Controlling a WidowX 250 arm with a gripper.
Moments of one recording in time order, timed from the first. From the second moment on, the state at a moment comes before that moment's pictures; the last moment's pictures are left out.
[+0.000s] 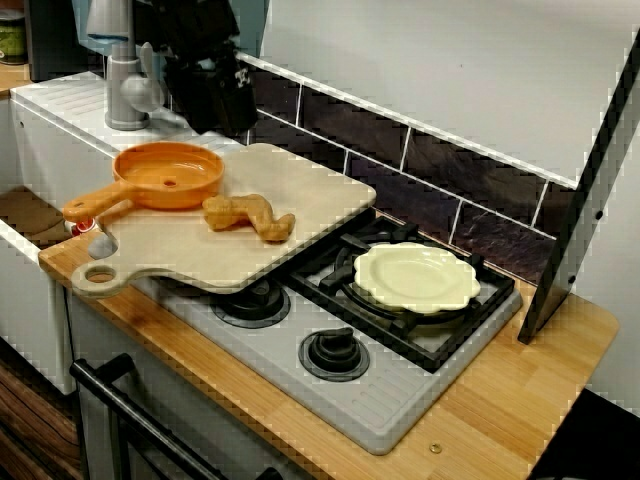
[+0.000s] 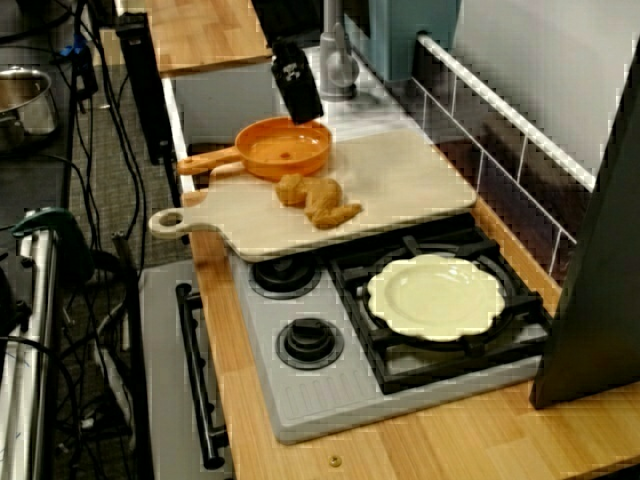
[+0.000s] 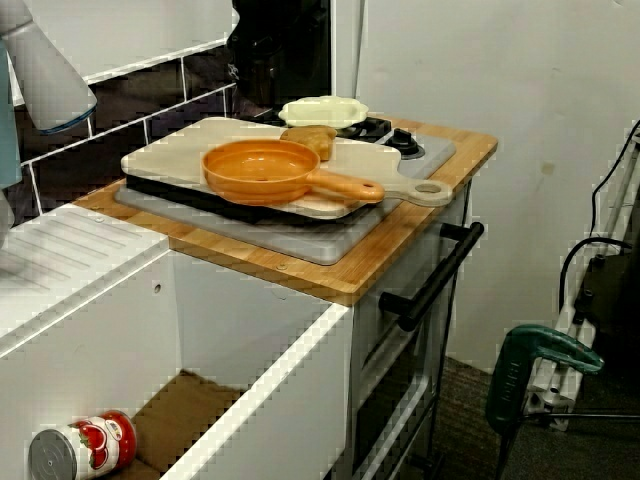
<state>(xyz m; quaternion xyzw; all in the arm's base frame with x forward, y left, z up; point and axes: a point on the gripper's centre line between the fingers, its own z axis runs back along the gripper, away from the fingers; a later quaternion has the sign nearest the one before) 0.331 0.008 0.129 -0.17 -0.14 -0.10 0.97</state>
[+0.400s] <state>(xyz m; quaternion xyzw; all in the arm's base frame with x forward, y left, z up) 0.318 -0.001 0.119 -0.16 -0.14 -0.21 0.95</state>
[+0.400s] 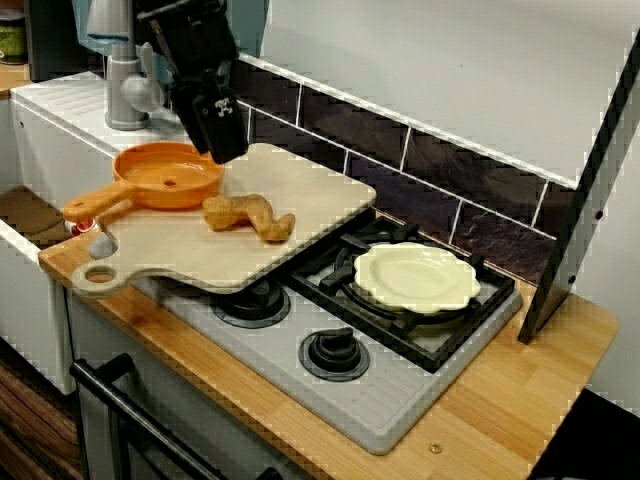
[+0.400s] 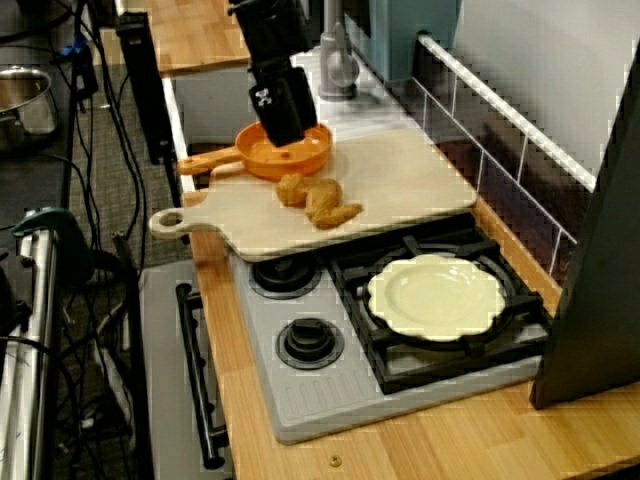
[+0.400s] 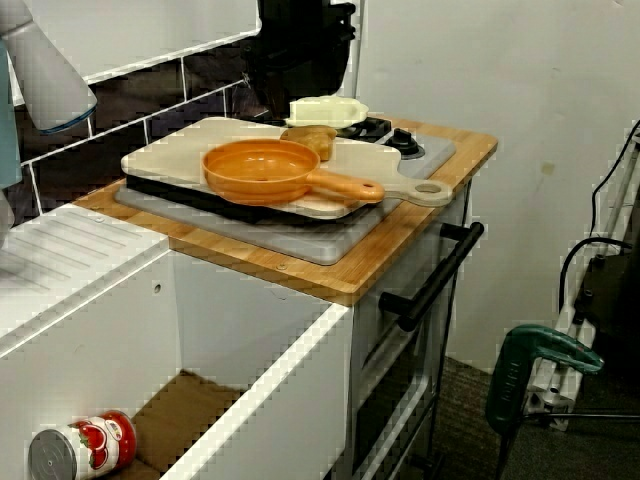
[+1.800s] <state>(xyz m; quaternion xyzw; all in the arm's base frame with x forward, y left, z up) 0.315 -0.024 0.102 -0.07 -0.18 -0.17 0.97</state>
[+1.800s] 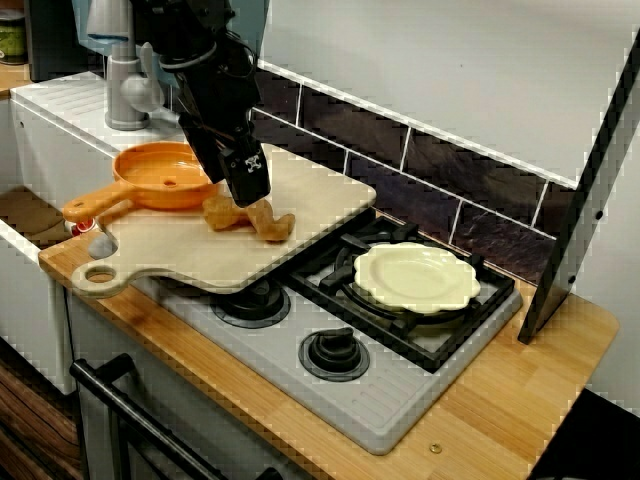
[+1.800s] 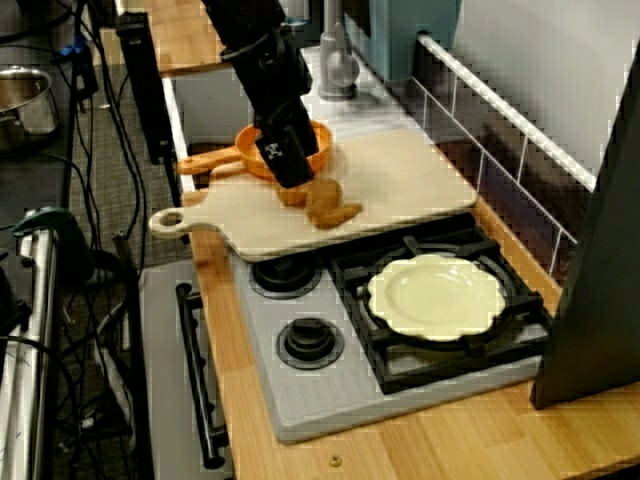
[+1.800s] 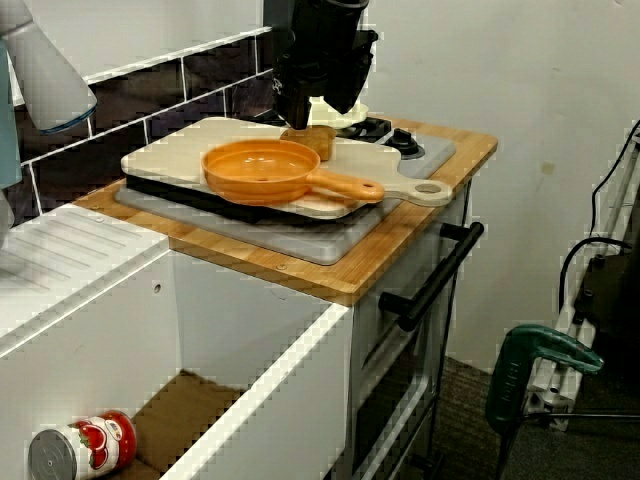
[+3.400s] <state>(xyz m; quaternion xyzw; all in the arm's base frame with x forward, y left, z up) 0.312 -0.019 0.089 -0.04 -0.19 -0.18 0.96</state>
